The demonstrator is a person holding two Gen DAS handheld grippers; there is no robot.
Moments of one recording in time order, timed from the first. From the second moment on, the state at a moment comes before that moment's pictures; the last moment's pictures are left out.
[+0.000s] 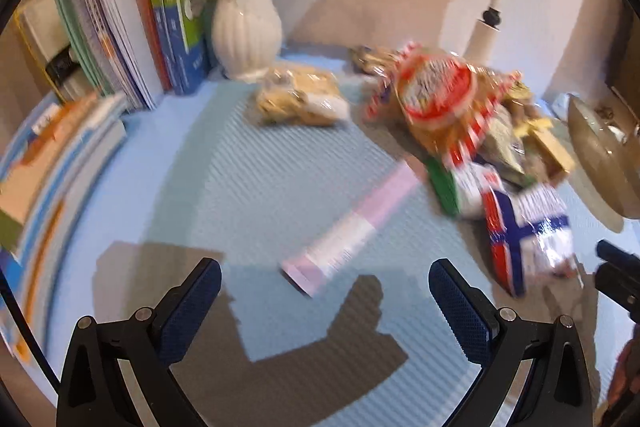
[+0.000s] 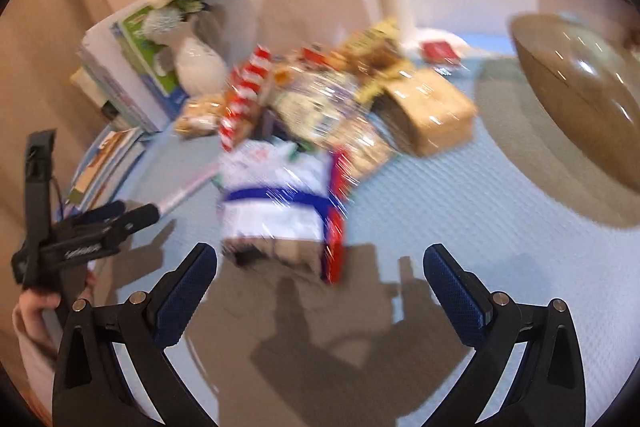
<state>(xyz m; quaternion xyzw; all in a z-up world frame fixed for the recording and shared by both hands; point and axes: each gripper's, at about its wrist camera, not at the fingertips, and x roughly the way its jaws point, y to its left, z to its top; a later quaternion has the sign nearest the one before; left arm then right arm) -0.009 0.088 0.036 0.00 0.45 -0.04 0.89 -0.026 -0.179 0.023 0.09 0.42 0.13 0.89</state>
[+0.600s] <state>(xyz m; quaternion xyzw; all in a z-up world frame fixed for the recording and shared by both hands) 0.036 0.068 0.007 0.07 0.44 -0.14 0.89 0.030 -0.127 -0.012 0.05 0.43 0.10 0.89</state>
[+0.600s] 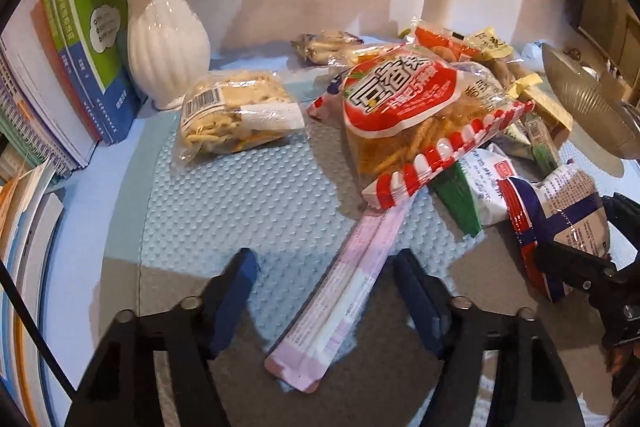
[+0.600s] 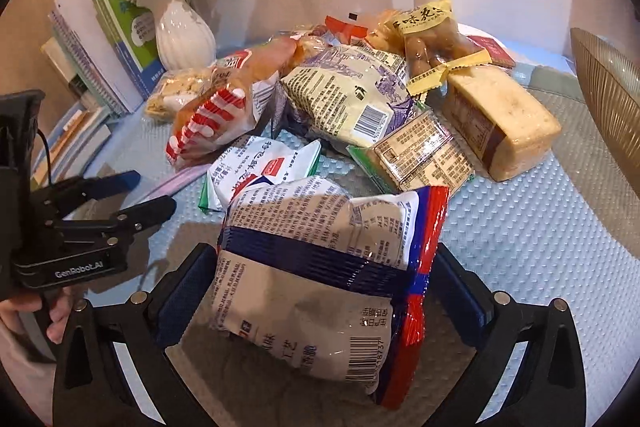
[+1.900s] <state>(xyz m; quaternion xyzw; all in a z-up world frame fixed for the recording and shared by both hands) 0.013 -0.043 0.126 0.02 0.35 -0.12 0.93 0.023 -0.250 0.098 0.15 0.33 0.17 0.92</state>
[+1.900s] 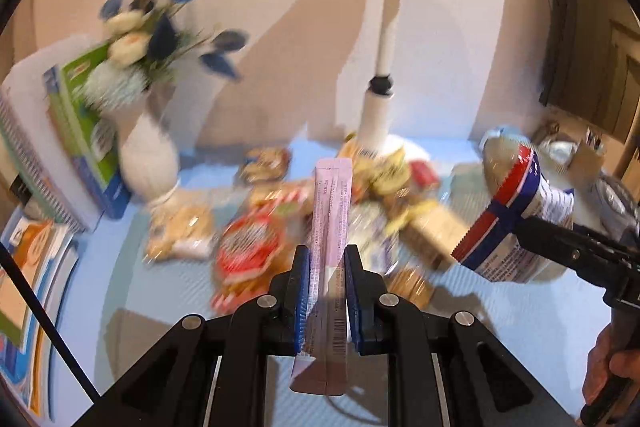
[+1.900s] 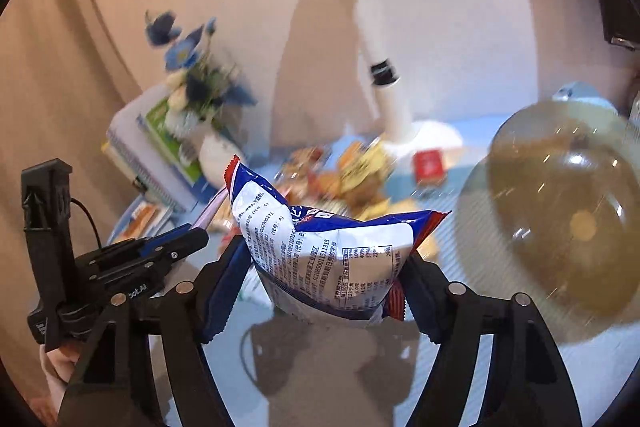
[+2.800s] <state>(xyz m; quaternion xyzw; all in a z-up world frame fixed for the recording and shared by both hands) 0.083 -0.280 0.123 0.09 0.39 -0.26 0.88 0.063 -0.443 0.089 0.23 0.39 -0.04 0.89</state>
